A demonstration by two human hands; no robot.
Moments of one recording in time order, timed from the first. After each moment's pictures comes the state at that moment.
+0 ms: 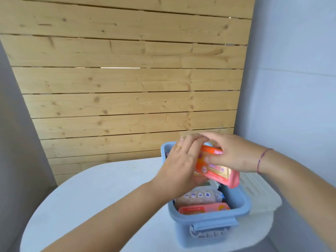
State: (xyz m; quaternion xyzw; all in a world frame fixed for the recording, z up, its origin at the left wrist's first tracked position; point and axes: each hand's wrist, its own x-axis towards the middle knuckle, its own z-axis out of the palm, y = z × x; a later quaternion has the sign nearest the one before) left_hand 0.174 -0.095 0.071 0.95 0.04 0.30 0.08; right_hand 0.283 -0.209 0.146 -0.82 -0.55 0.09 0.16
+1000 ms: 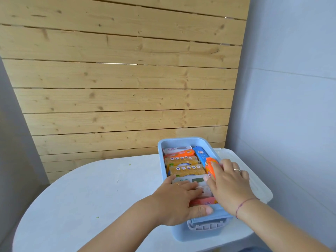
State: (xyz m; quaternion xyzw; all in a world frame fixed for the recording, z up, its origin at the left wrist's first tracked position) left_hand 0.141 -0.117 0.040 0.99 0.08 -0.12 0.09; right_hand 0.271 -0.225 0.034 -0.91 -0.39 -0.09 0.07
